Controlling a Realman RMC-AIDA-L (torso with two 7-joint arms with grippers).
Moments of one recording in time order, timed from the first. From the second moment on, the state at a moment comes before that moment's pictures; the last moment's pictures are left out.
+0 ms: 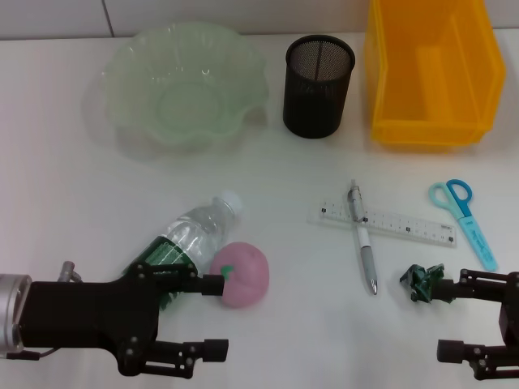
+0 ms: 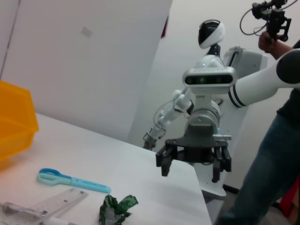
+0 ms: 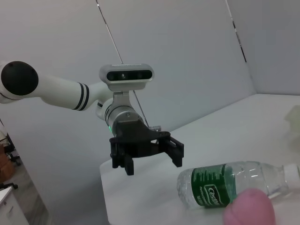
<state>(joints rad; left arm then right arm) -0.38 -2.07 0.81 0.59 2.00 1.92 -1.19 0.30 1.98 -0.60 -0.51 -2.11 -1.97 1.11</state>
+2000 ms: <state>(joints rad) -0.38 -2.06 0.79 0.59 2.00 1.92 -1.18 0.62 2.08 -0.98 -1.34 -2.24 -2.01 2.24</state>
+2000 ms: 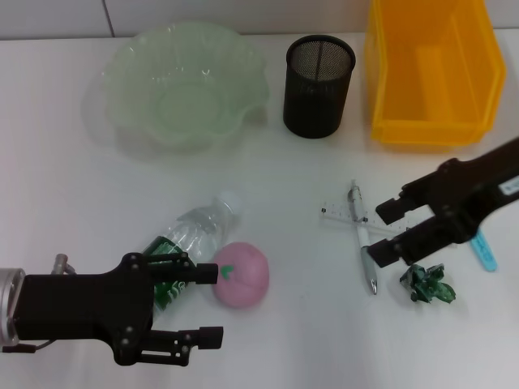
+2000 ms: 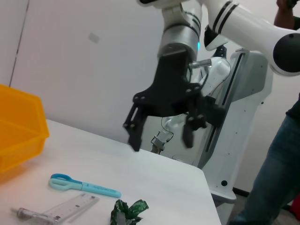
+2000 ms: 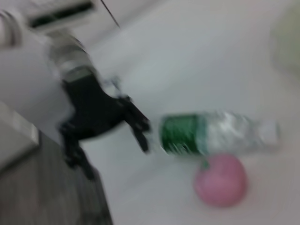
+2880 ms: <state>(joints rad) -0.39 -2.06 0.79 0.60 1.99 1.92 -1.18 0.75 2.09 -1.51 -1.20 -2.27 -1.61 2.43</state>
